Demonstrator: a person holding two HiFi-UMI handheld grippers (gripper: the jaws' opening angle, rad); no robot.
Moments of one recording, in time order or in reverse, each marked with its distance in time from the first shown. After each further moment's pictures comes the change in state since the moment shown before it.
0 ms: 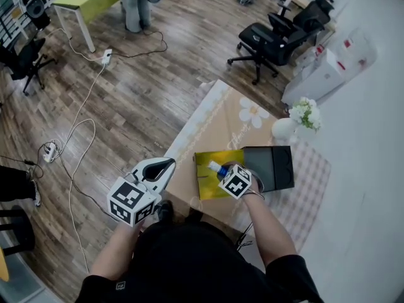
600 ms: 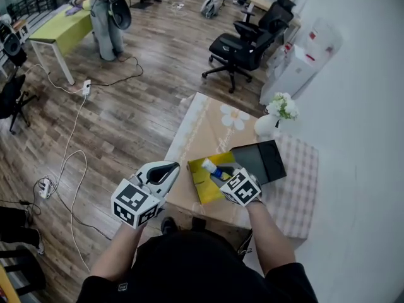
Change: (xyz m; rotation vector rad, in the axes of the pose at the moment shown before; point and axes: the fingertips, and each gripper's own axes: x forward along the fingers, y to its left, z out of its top) left arm -0.004 -0.026 0.038 0.130 -0.047 -0.190; right arm -0.107 0.014 0.064 0.224 -0.323 -0.118
